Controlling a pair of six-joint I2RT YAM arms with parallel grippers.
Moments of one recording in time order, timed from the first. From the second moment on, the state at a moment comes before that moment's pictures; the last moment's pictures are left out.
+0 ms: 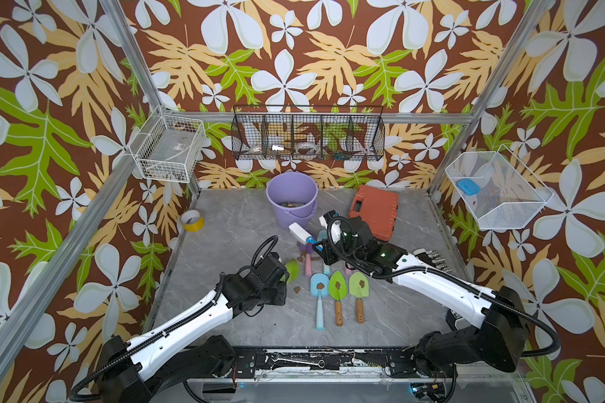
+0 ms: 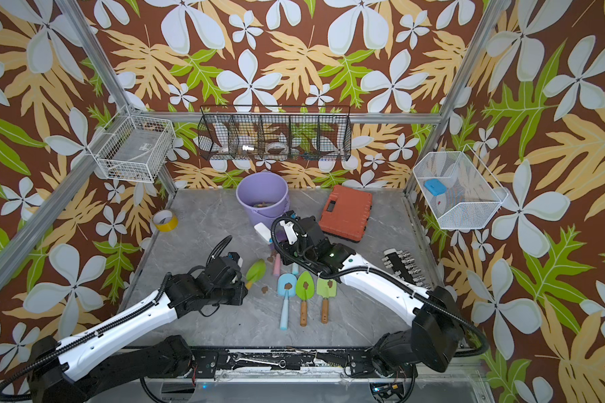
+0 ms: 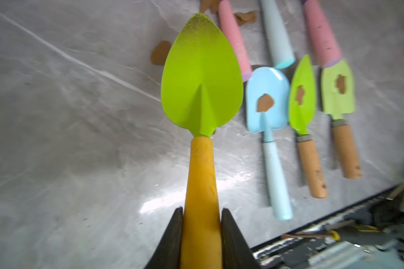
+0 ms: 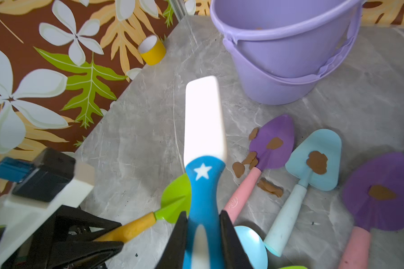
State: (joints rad) left arm -0.76 0.99 0.75 -0.74 -0.01 -0.68; right arm 0.76 1.39 1.07 -0.24 -0.12 0.38
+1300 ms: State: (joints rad) left arm -0.23 0.63 0.06 0.70 0.72 -1.72; right arm 0.77 1.13 0.68 0.23 -0.24 0.84
